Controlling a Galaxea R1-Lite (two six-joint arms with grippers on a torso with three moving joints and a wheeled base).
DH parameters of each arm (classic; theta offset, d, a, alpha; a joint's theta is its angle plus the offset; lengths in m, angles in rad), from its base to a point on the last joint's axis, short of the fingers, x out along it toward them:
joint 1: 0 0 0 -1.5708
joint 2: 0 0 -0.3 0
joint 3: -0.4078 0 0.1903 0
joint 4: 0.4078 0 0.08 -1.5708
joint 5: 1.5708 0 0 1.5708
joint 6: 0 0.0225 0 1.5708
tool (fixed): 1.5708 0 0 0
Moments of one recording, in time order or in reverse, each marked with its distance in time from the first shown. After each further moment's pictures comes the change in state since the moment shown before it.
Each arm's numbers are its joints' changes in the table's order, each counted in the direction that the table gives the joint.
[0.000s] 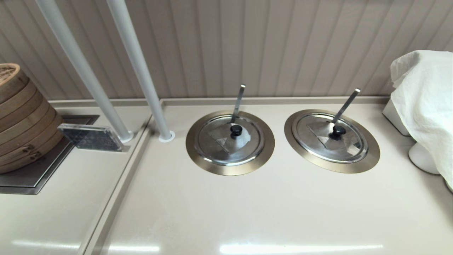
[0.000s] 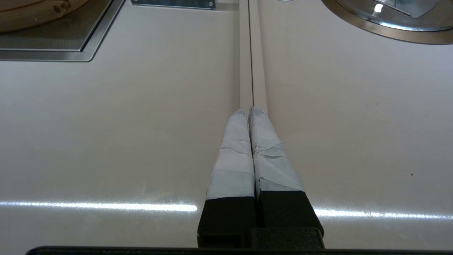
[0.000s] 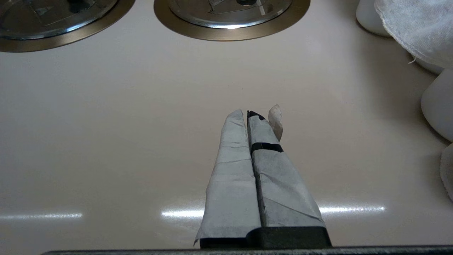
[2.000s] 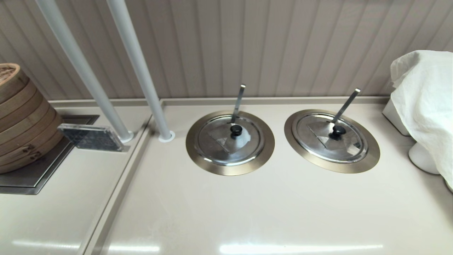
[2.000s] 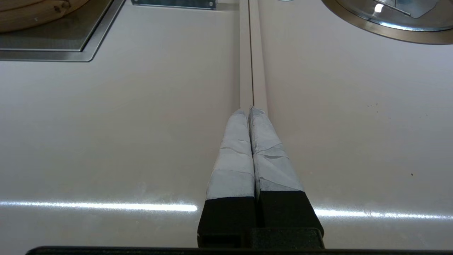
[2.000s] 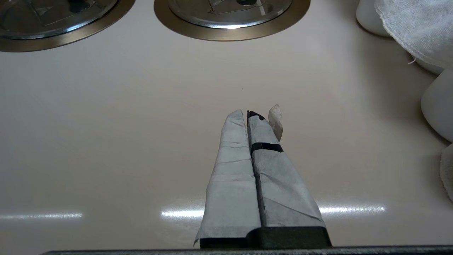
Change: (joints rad) left arm 0.000 0.000 0.000 0.000 0.000 0.000; right arm 0.000 0.000 0.000 0.000 0.000 -0.001
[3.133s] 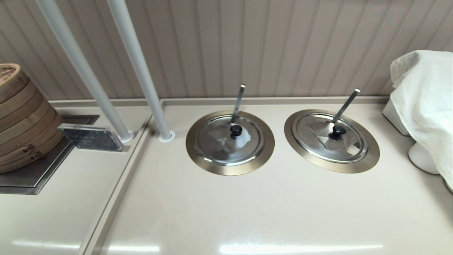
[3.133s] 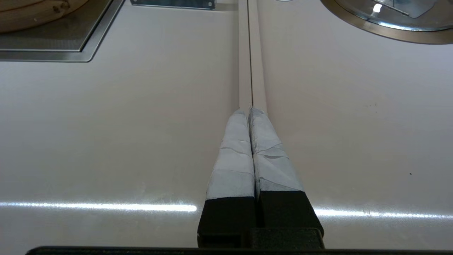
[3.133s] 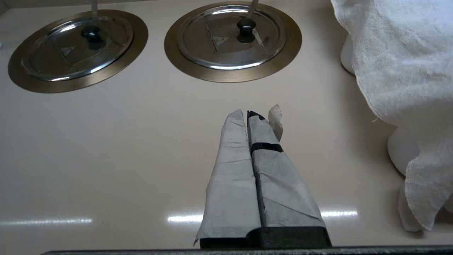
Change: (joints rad) left arm 0.000 0.000 0.000 0.000 0.000 0.000; right arm -0.002 0.165 -0.327 0.151 0.003 0.010
